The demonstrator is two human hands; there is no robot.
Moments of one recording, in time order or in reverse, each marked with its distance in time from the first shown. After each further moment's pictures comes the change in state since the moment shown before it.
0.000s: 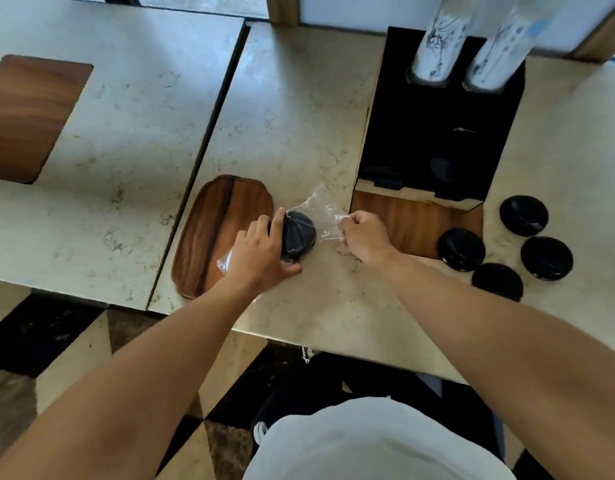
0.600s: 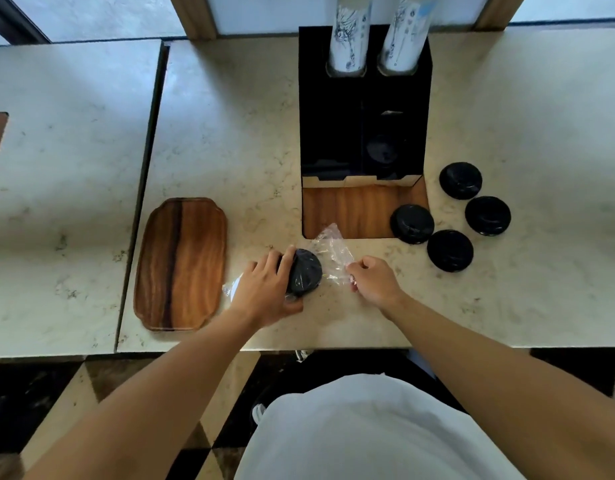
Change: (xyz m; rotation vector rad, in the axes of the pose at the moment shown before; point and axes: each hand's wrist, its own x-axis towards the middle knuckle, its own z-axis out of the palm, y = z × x) left_hand -0.017 0.050 0.040 0.085 -0.150 0.343; right_hand -0.070 0.103 -0.043 0.070 0.114 0.240
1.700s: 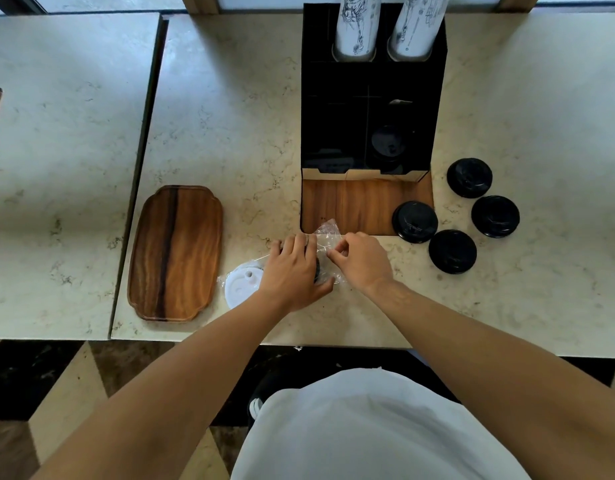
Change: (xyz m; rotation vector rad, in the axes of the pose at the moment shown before) left_hand 0.039 0.054 -0.001 0.113 0.012 -0.026; right_hand 0.011 -0.036 -0.002 -0.522 0.071 -0.416
